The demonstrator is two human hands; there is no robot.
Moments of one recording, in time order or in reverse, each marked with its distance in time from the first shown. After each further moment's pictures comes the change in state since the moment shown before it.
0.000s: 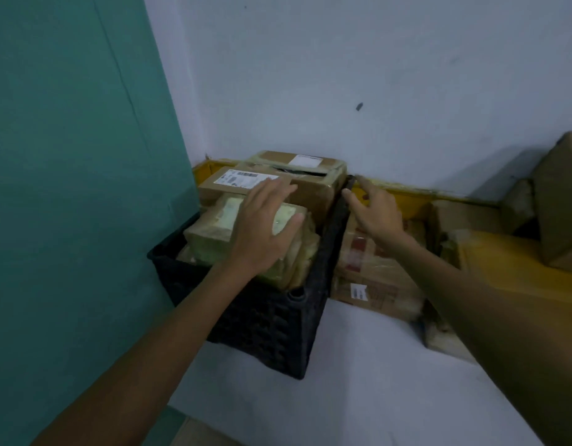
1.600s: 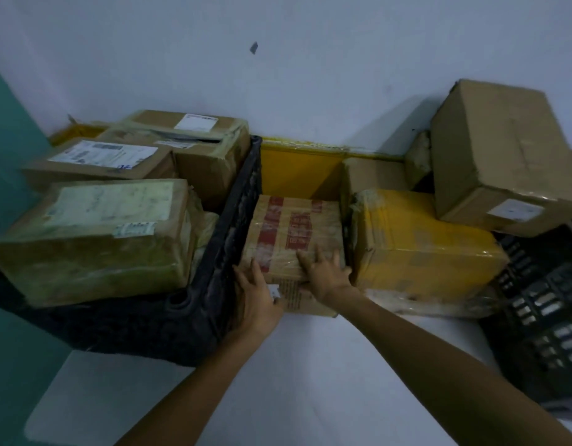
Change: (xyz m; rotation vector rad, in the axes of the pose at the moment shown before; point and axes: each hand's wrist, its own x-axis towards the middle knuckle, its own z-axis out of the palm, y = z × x) left_hand -0.077 0.033 0.215 0.038 -0.587 -0.585; right_hand -0.096 0.131 0.024 -0.535 -0.738 0.278
